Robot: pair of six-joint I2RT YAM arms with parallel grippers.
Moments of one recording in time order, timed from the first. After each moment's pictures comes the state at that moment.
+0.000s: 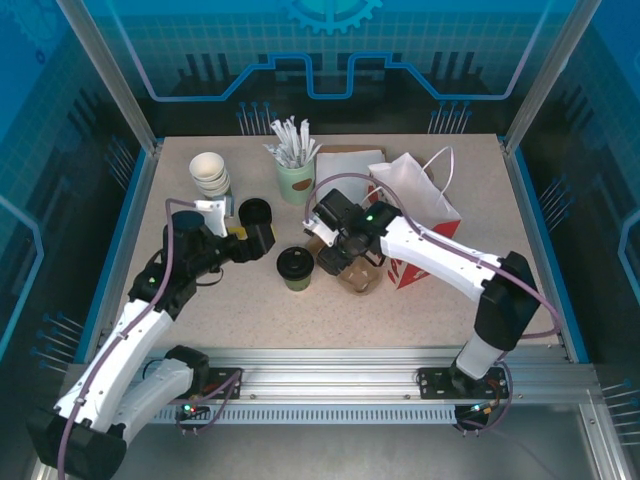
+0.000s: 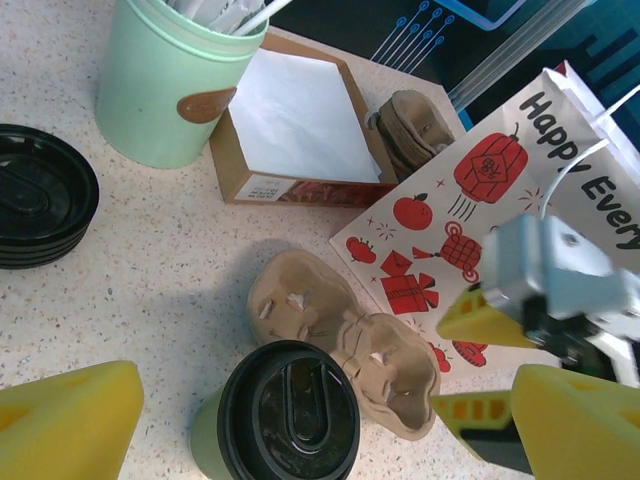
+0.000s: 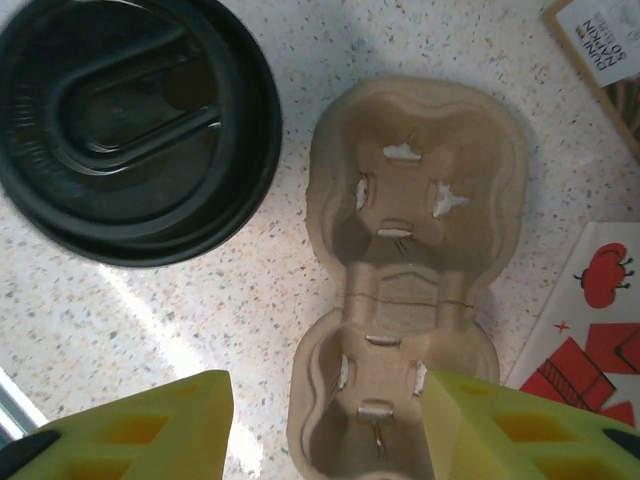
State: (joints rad) left arm -0.27 0.82 0.77 -0.40 0.32 -0.50; right arm 0.83 1.68 1.44 -0.93 0.05 -0.06
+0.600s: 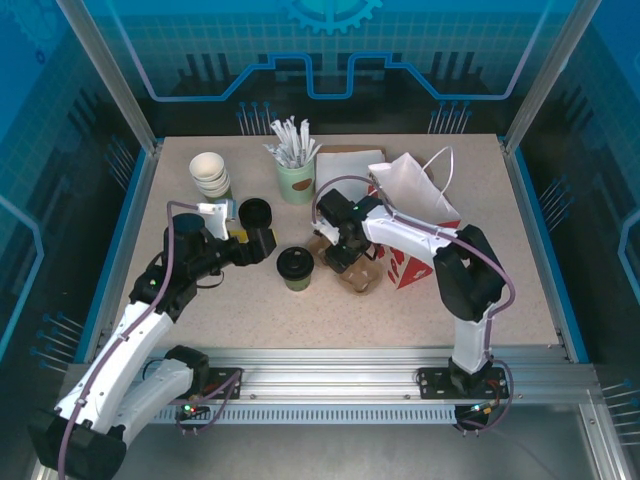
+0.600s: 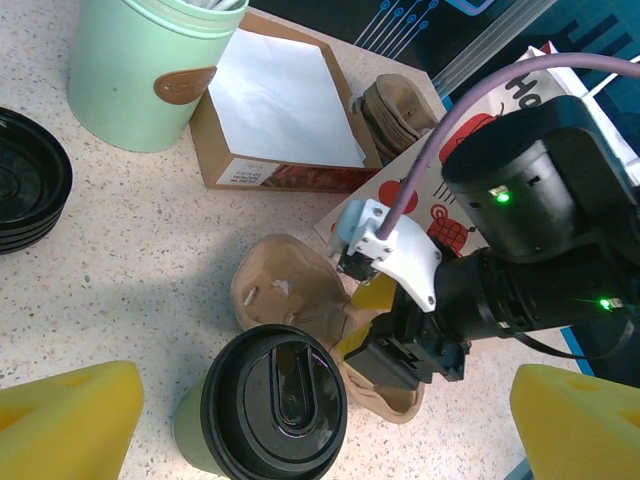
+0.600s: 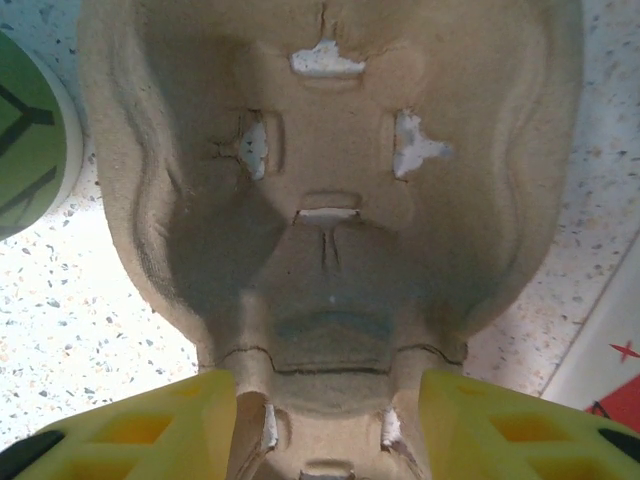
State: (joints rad) left arm -0.26 0.81 0.74 -0.39 0.37 -0.51; right arm 0.71 1.91 1.45 -0.91 0.02 -0.08
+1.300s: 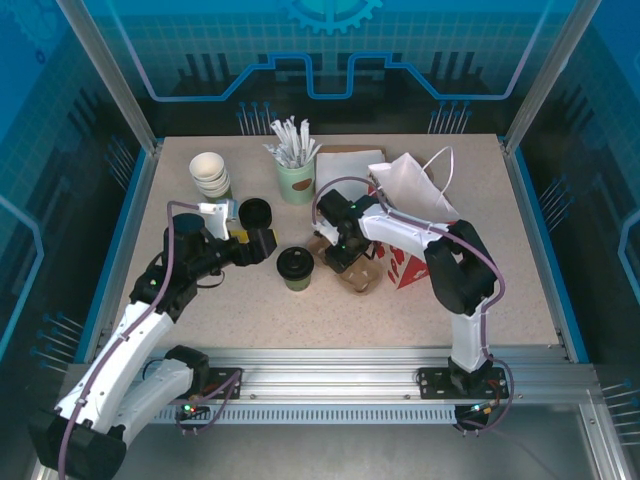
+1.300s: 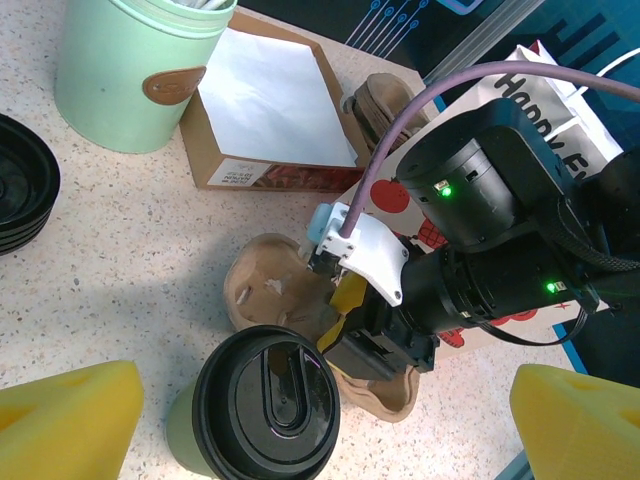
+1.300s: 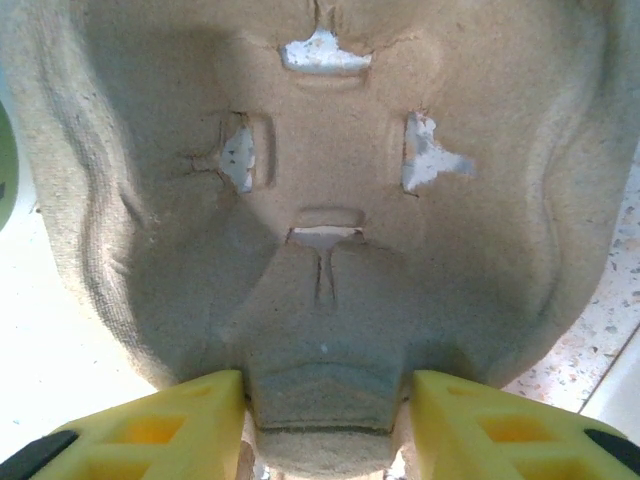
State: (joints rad) left arm -0.26 0.81 0.74 -0.37 0.38 -0.51; right arm 0.69 1.97 1.47 -0.91 -0.01 -0.09
